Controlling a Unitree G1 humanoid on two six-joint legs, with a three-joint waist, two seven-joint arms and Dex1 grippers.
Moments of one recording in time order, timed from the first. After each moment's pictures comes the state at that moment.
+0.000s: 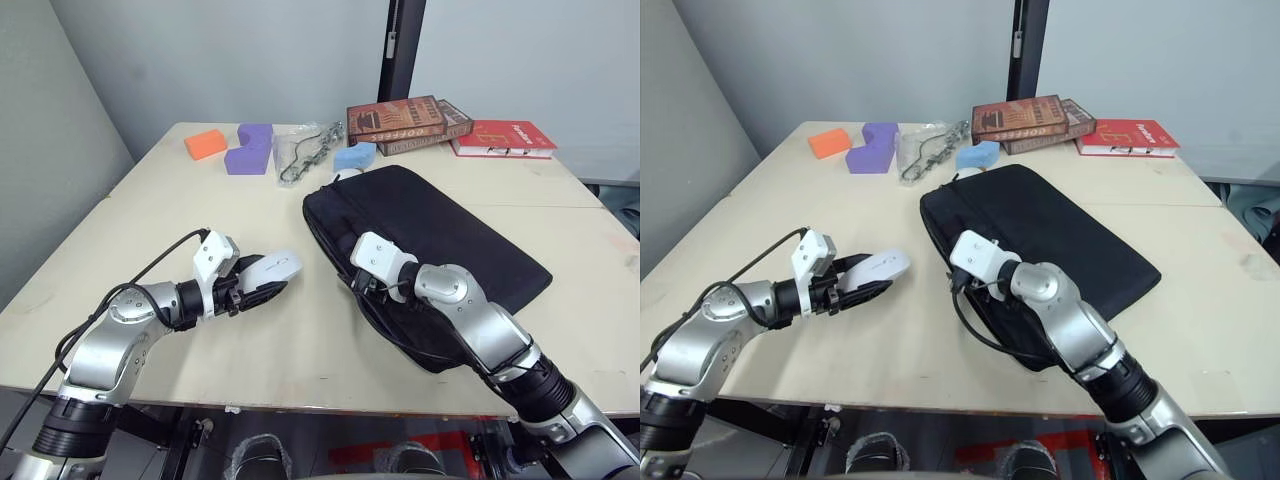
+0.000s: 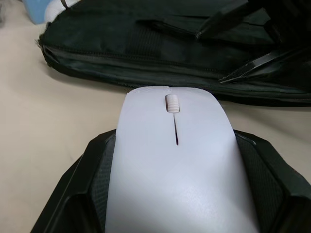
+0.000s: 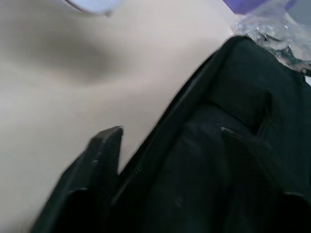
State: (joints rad) left arm -0.14 0.64 0.09 -0.24 -0.47 0.47 -0.88; right arm -0.43 -0.47 0.47 -0.31 -0.19 0.54 0.56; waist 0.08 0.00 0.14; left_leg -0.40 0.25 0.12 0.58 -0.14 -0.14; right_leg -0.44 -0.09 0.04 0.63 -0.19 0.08
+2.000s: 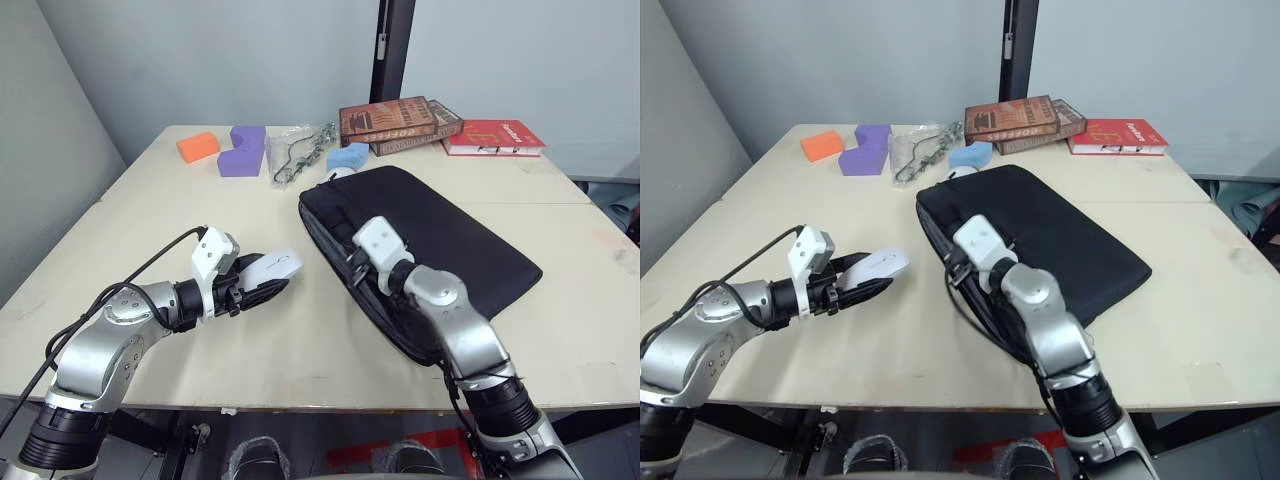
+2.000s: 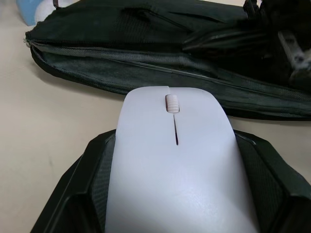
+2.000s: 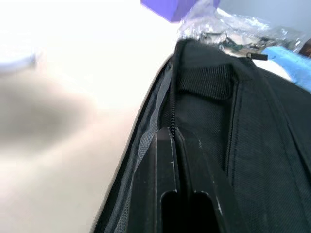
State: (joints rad) left arm -0.15 0.67 0.11 -0.35 -0.54 0.59 -0.80; right arm -0.39 -0.14 0.18 -0.30 -0.08 0.64 0.53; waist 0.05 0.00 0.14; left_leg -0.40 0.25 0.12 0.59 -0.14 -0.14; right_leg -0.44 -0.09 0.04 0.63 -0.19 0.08
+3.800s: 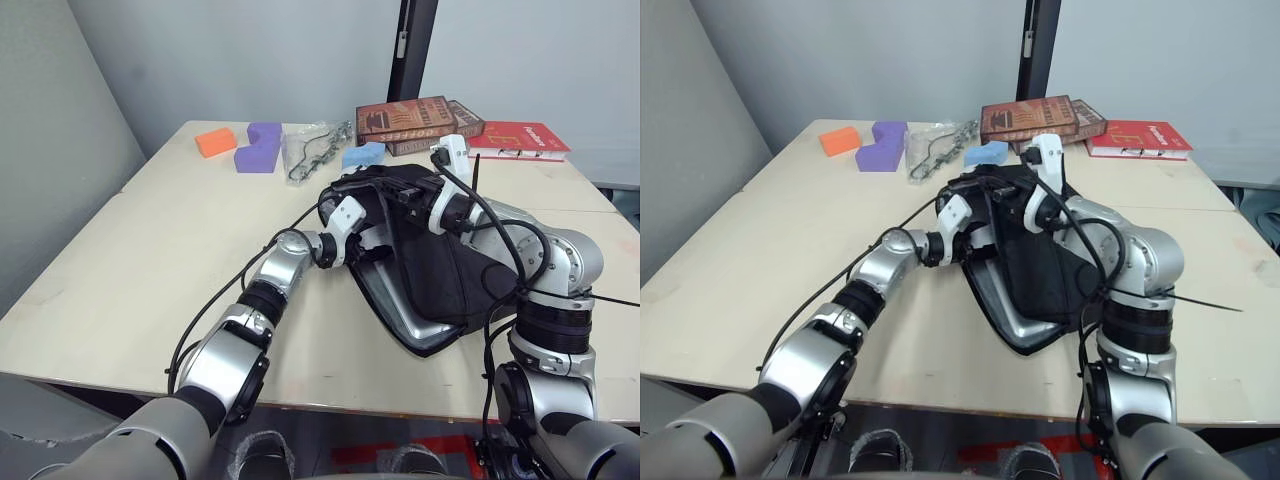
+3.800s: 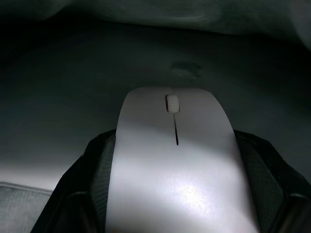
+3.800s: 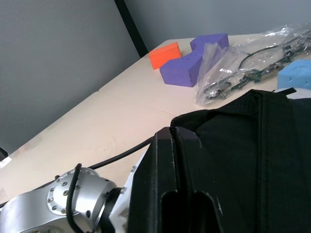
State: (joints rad) left arm -0.95 0.05 -0.19 0.92 -0.12 0.03 -0.83; right arm -0.73 -0.27 -0.28 -0.32 0.72 1.22 0.31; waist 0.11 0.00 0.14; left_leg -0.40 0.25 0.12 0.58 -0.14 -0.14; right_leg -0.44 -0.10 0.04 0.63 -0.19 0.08
